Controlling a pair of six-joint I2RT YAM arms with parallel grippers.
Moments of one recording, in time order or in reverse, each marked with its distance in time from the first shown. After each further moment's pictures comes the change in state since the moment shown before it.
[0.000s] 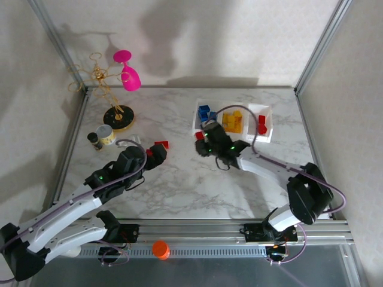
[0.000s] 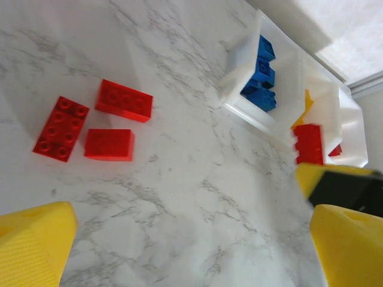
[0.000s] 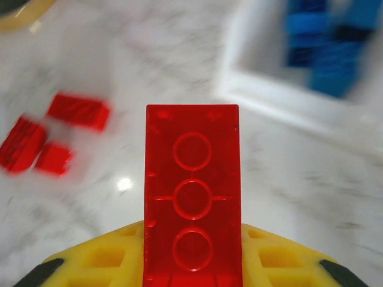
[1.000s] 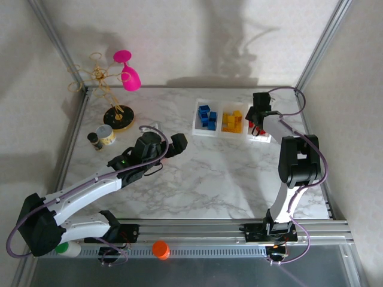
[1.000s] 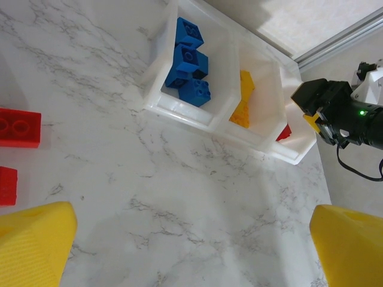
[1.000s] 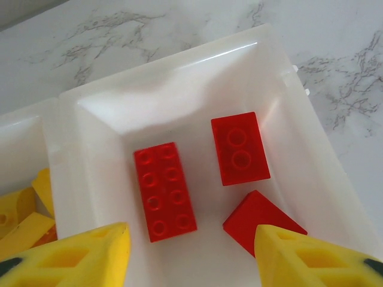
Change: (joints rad) left arm 0.000 0.279 0.106 0.276 0.145 0.095; right arm -0.576 0.376 0.314 -0.029 0.125 0.065
